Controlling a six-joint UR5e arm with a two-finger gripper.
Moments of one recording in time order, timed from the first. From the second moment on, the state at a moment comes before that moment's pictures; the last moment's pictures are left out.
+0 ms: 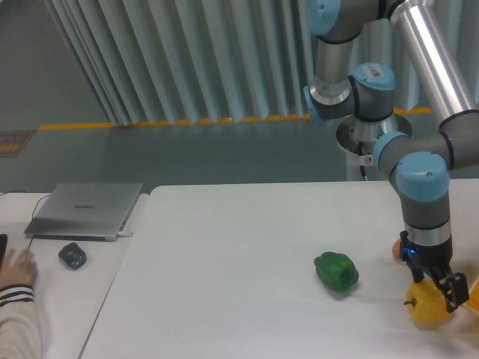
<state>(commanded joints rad) 2.39 -2.04 -1.55 -0.96 1.69 1.26</state>
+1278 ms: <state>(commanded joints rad) 2.42 -2.05 -1.51 -1.02 1.65 1.18</state>
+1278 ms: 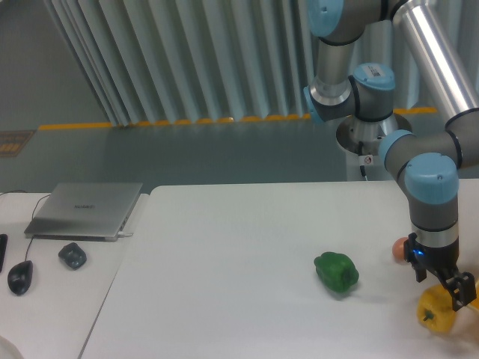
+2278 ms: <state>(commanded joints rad) 2.36 -2.10 -1.48 -1.01 1.75 1.06</state>
